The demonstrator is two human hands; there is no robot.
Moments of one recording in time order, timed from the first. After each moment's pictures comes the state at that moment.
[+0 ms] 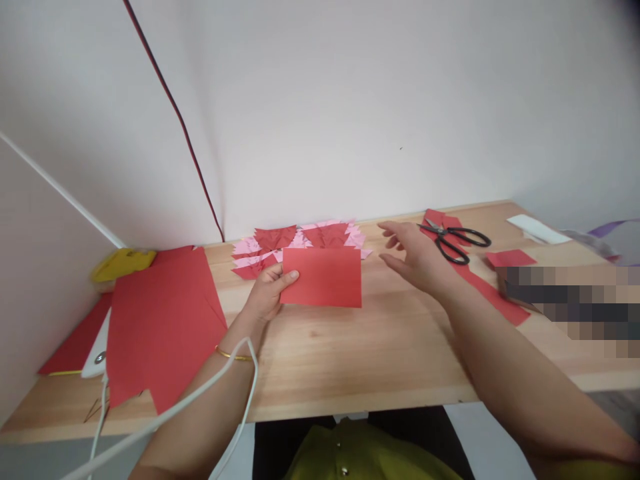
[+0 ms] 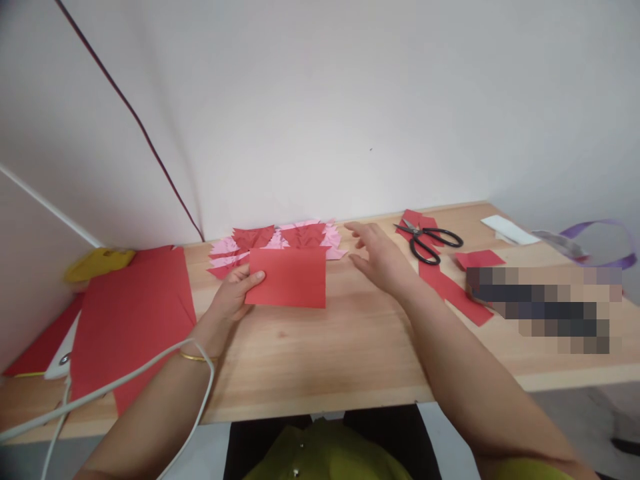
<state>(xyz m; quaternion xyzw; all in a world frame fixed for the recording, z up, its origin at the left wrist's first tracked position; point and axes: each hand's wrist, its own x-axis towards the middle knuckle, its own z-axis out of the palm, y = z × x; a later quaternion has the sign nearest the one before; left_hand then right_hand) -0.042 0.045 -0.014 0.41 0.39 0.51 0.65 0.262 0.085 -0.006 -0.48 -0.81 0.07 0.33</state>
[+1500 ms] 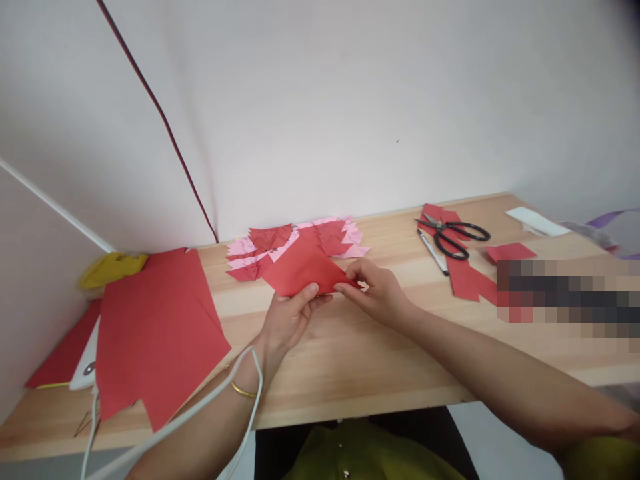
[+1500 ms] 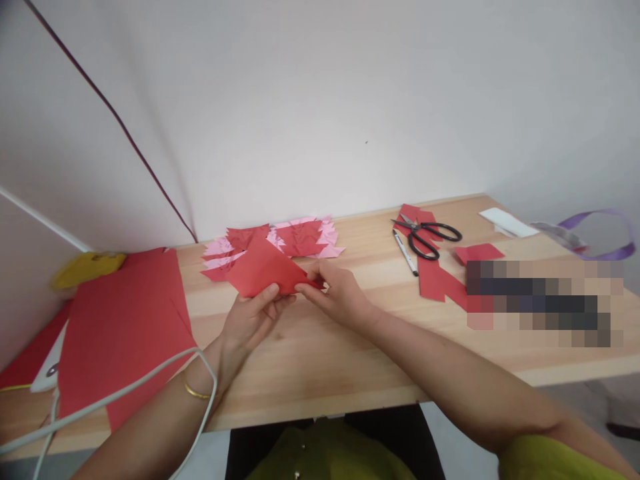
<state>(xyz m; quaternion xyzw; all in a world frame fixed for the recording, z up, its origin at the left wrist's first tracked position) 0.007 0.015 -0.021 0.29 0.35 0.58 0.68 0.188 0.042 -0.015 -0.41 -0.76 0.27 0.42</state>
